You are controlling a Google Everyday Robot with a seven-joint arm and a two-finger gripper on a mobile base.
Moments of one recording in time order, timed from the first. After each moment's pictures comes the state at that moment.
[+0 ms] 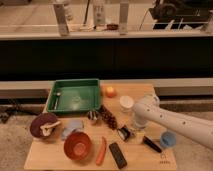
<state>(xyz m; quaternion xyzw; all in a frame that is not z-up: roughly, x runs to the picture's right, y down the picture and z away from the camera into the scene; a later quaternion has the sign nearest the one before) 0.183 0.236 0.836 -0.34 -0.05 -0.06 0.94</state>
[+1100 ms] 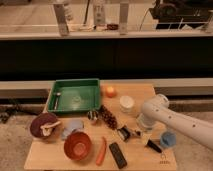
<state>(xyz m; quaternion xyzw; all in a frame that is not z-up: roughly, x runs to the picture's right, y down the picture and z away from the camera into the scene) 0.217 0.243 0.824 -0.35 -0.06 -0.01 0.94</state>
